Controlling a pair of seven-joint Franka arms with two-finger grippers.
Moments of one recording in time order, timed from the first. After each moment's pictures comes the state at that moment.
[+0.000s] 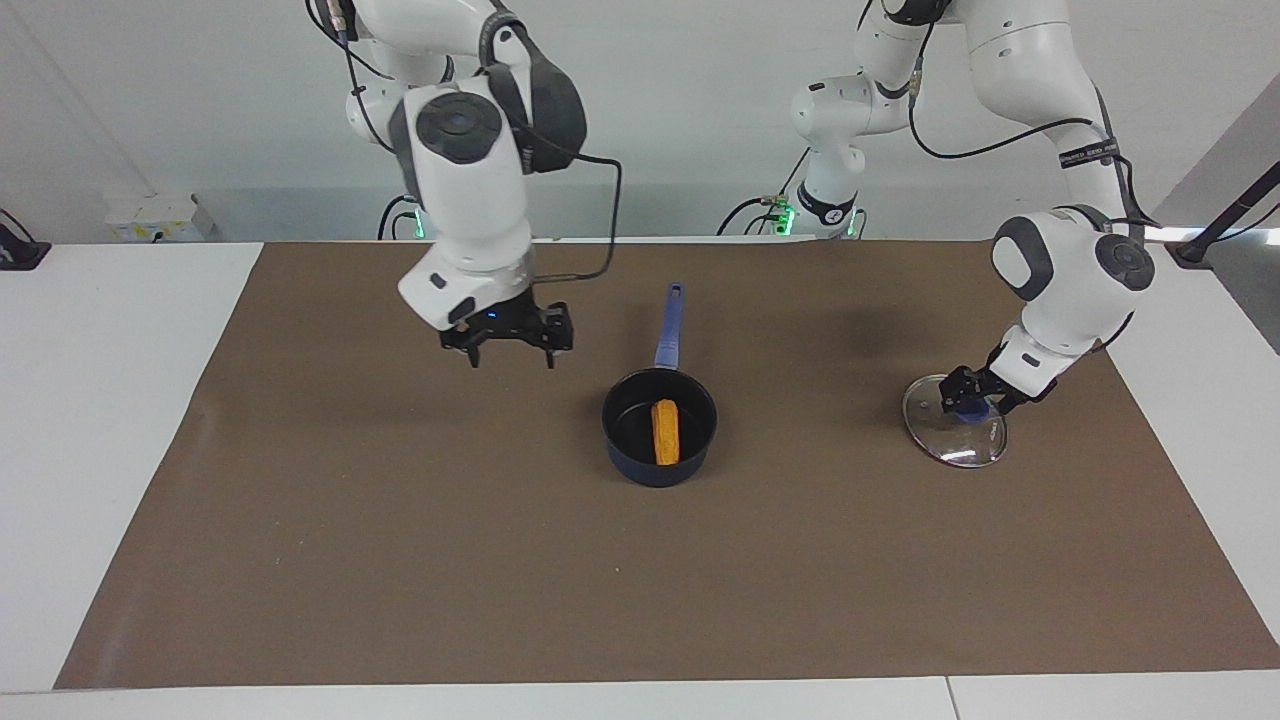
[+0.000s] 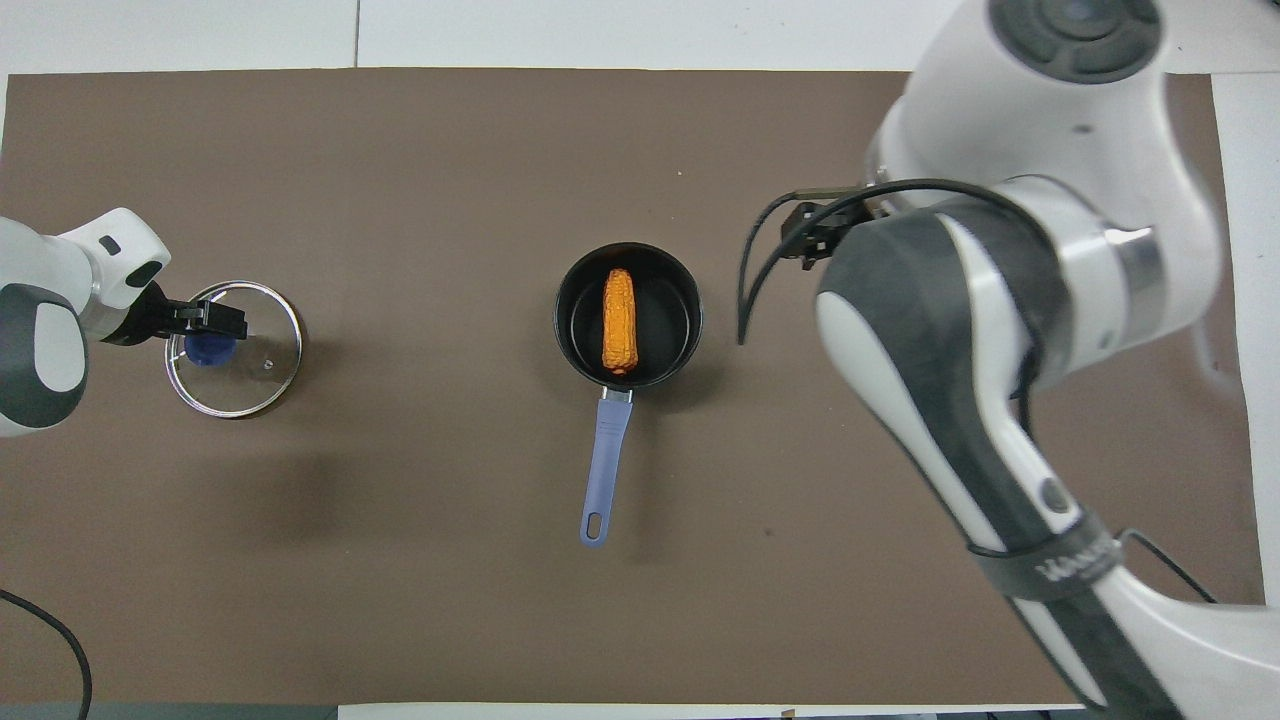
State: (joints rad) left arm 0.08 0.21 0.00 -2.00 -0.05 2.21 0.22; right arm 0.35 0.27 -0.10 -1.38 0.01 1.59 0.30
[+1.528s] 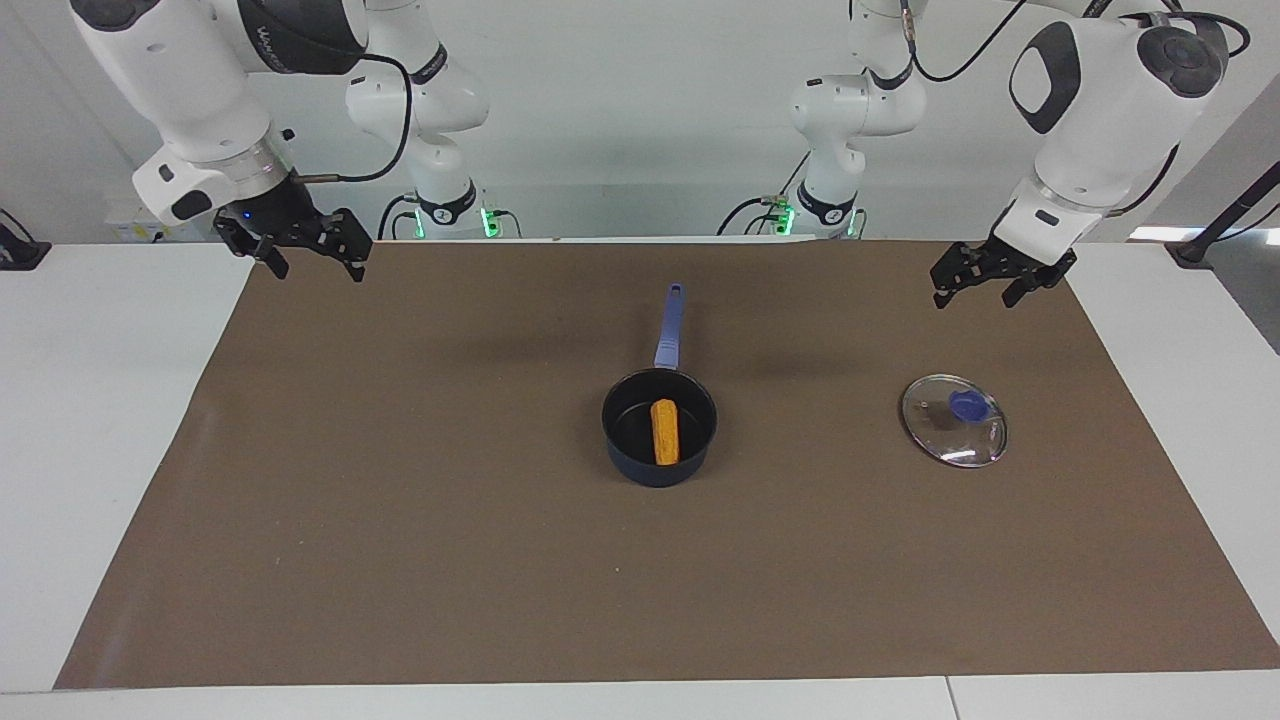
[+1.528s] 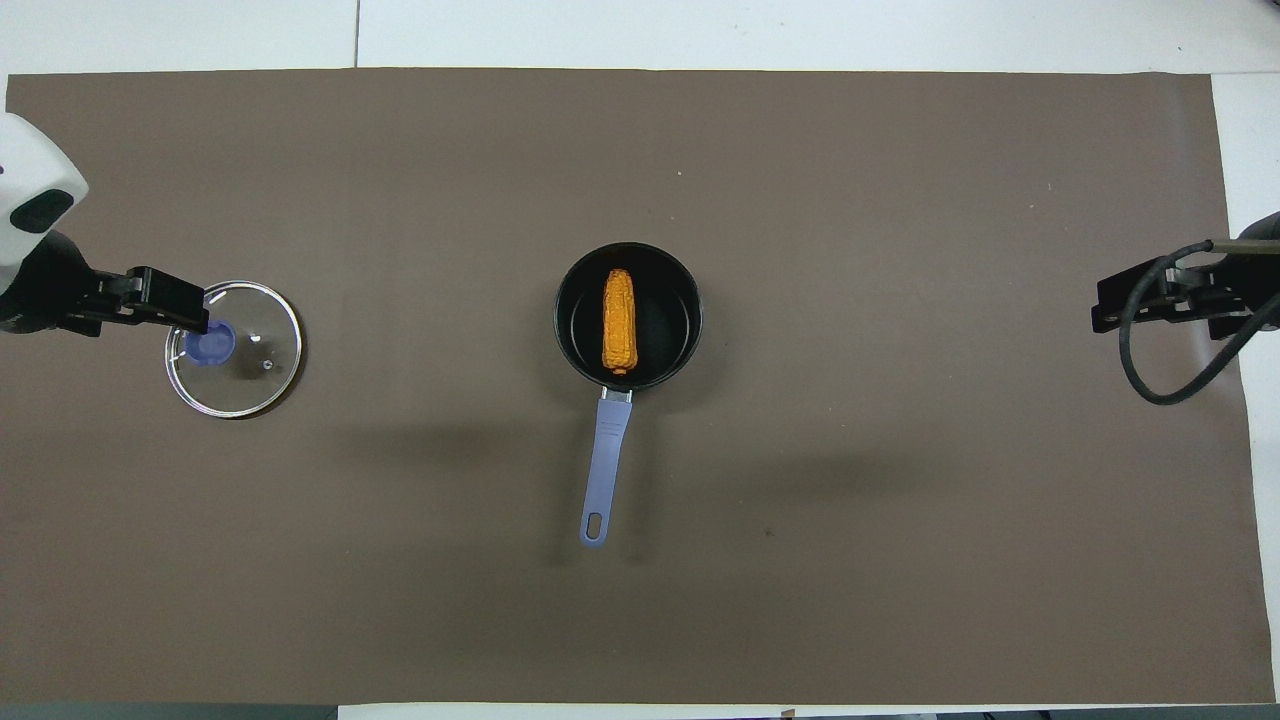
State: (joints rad) left arm -0.11 0.00 0.02 -1.67 0.01 1.60 -0.02; right arm 0.08 0.00 -0.09 -1.60 0.01 1.50 0.08
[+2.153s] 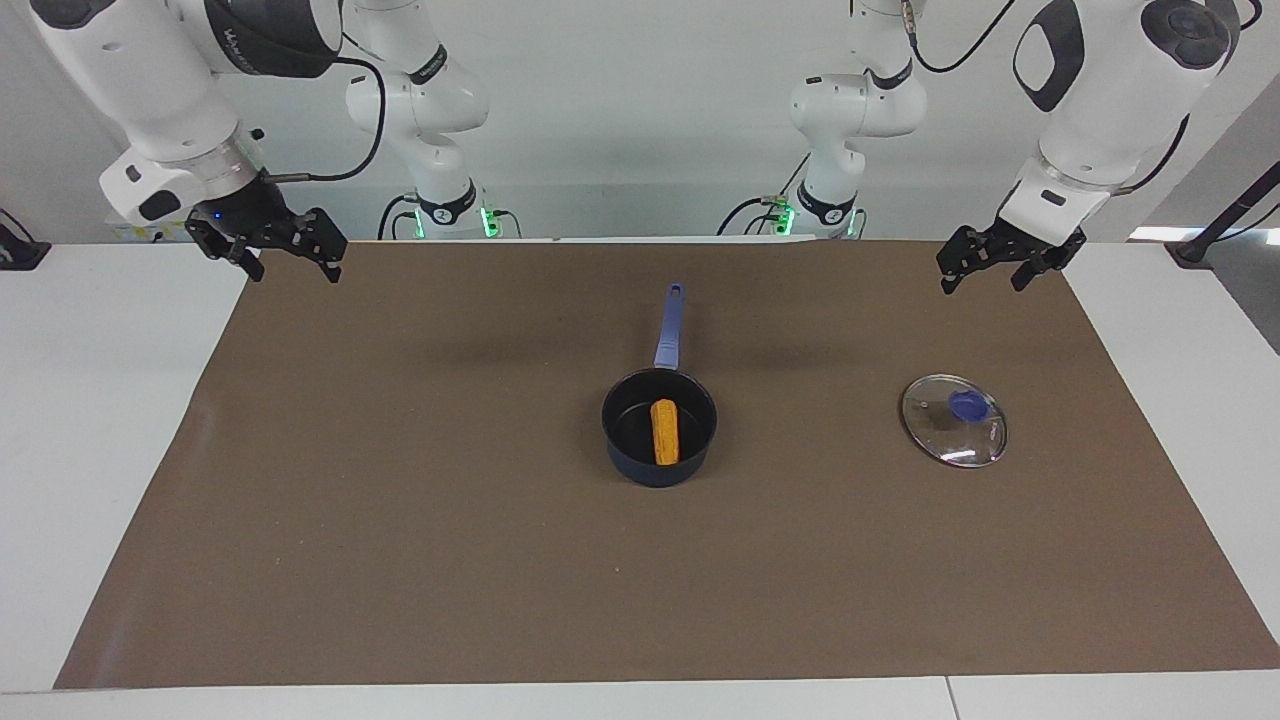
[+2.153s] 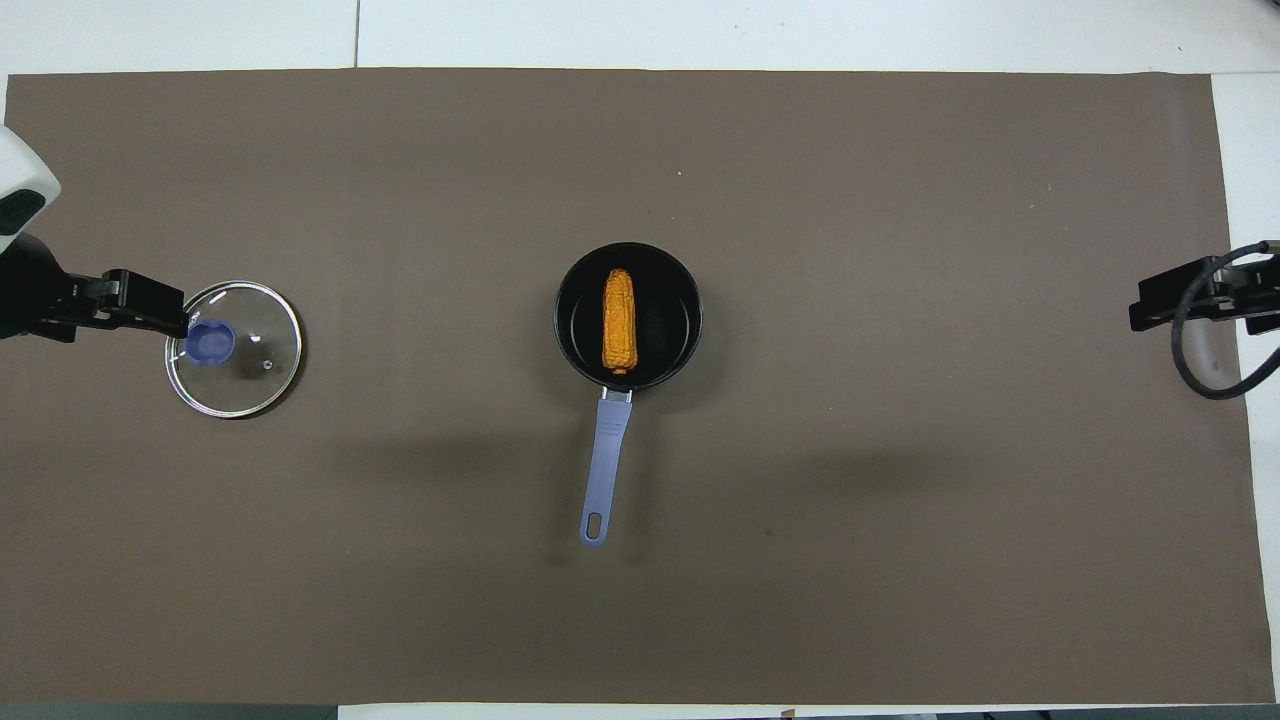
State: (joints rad) left arm -0.14 -0.02 0.05 -1.66 0.01 1.58 -0.04; right arm 0.05 0.00 -0.12 -1.60 0.01 1.52 -0.01
